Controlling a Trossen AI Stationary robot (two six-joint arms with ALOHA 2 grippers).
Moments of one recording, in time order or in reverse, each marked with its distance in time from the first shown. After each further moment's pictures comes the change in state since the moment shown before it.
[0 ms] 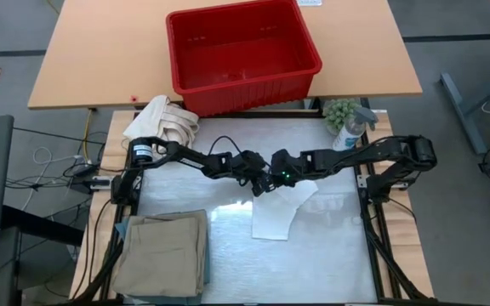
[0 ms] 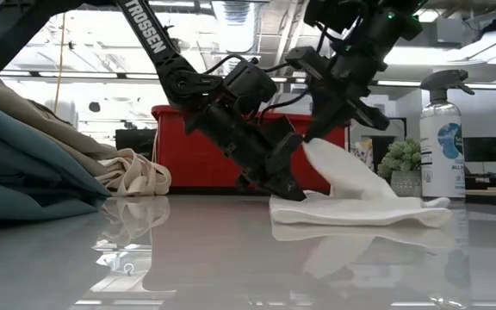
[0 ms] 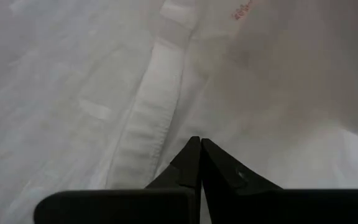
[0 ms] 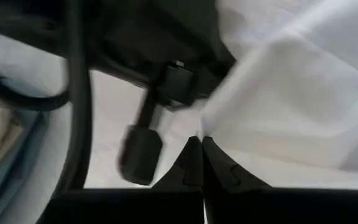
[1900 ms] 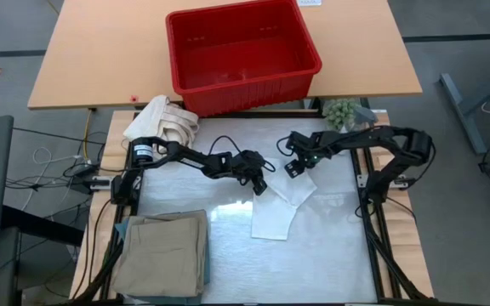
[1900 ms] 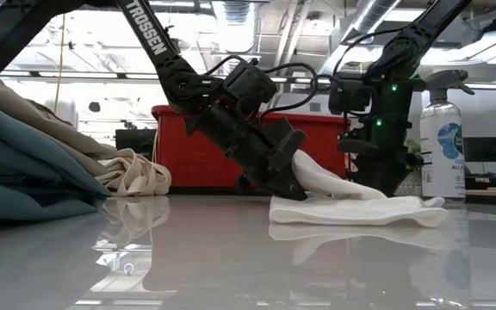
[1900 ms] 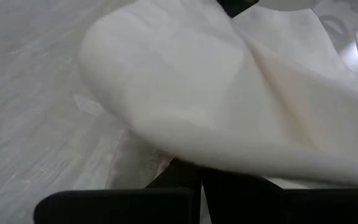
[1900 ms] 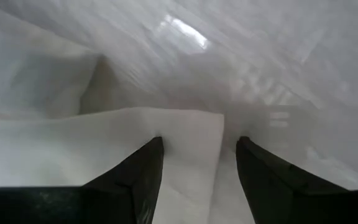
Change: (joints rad) left arm 0.000 0.001 0.000 0.023 0.010 -0.082; right arm -0.393 0.043 -0.212 -0.134 -0.076 -0.480
